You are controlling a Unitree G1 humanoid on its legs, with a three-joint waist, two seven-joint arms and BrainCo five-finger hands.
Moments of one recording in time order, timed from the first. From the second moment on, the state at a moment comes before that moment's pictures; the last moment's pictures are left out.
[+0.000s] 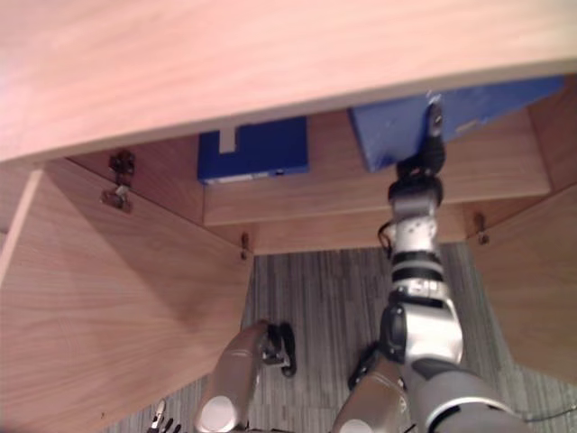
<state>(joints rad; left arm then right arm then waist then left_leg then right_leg) 0.29 -0.01 0.40 0.83 -0.68 -0.01 -0.16 -0.97 -0.32 -0.33 0.71 1.12 -0.08 -0.11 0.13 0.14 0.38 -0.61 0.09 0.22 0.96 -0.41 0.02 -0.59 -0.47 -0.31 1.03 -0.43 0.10</state>
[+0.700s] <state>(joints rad) 0.21 0.04 0.47 0.74 -0.72 0.00 -0.05 -1.27 -0.45 -0.28 0.95 1.29 -0.04 -0.34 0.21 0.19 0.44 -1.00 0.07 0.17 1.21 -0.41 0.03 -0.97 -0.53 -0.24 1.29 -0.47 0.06</state>
